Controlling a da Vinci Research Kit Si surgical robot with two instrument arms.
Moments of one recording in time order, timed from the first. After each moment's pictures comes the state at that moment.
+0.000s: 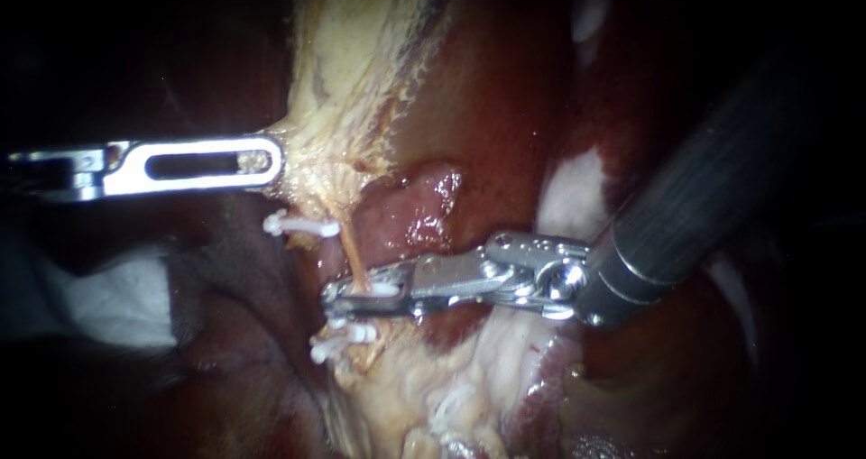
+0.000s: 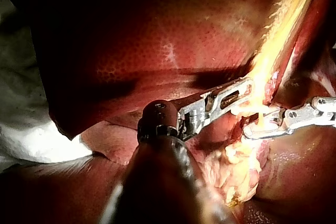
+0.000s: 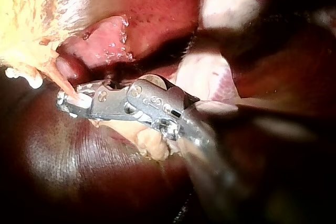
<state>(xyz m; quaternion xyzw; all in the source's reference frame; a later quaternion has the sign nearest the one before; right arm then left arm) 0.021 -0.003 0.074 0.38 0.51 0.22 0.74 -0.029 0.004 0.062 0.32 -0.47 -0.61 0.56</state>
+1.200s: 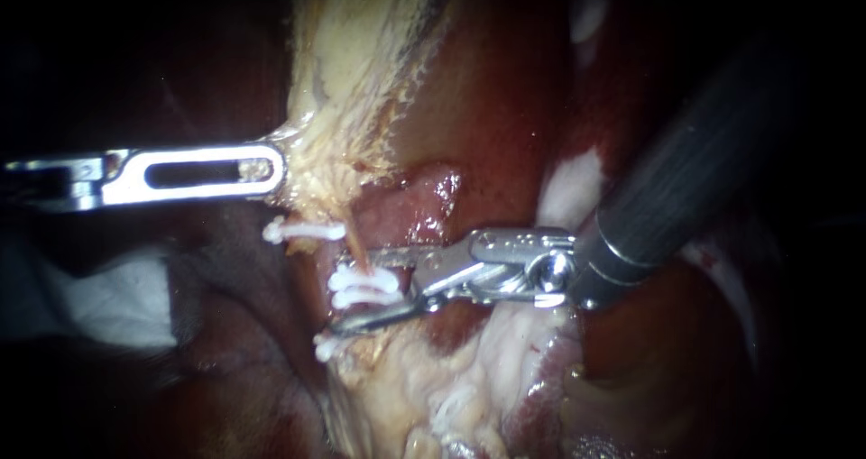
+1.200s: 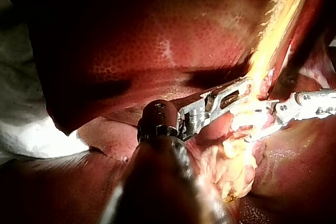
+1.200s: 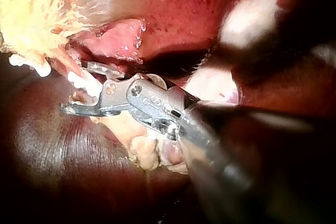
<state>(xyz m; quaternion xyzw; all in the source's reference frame) 0.022 -0.002 0.076 0.30 0.54 0.18 0.77 -0.030 0.003 0.061 0.32 -0.47 -0.61 0.56</state>
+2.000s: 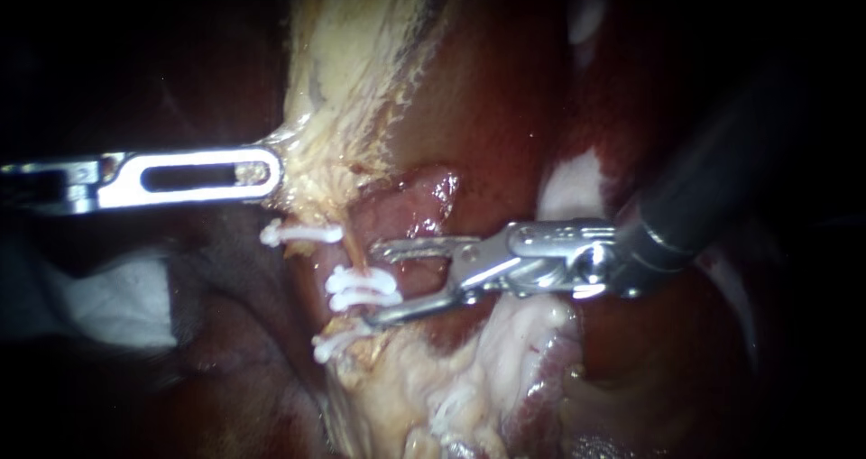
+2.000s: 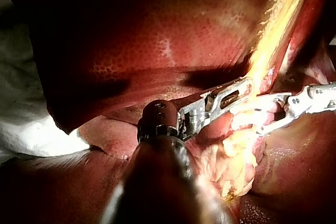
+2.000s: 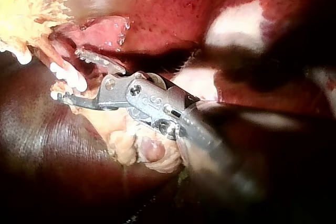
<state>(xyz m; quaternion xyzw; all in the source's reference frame) 0.016 -0.001 0.073 0.28 0.56 0.15 0.77 -0.029 0.003 0.060 0.32 -0.47 -0.60 0.56</state>
